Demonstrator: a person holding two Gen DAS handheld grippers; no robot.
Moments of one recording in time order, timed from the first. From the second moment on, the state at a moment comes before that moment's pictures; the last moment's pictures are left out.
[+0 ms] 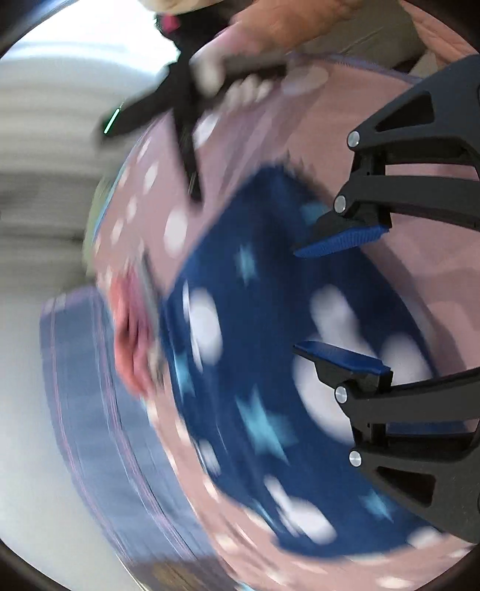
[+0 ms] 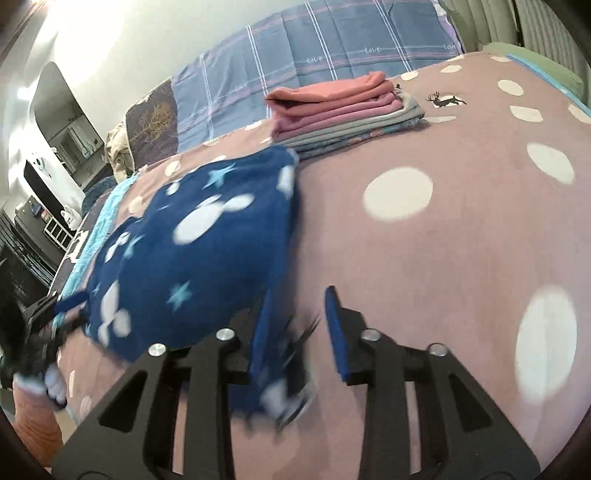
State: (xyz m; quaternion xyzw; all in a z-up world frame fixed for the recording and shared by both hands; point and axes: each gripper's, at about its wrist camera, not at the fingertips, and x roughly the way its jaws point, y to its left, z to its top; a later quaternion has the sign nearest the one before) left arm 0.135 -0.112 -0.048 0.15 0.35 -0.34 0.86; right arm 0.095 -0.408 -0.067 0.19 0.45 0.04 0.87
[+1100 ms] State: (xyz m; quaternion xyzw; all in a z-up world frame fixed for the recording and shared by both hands) left arm 0.124 -0.207 -0.111 0.21 0.35 -0.39 0.83; right arm 0.181 -0.366 -0.052 0.17 0.46 0.25 0.83
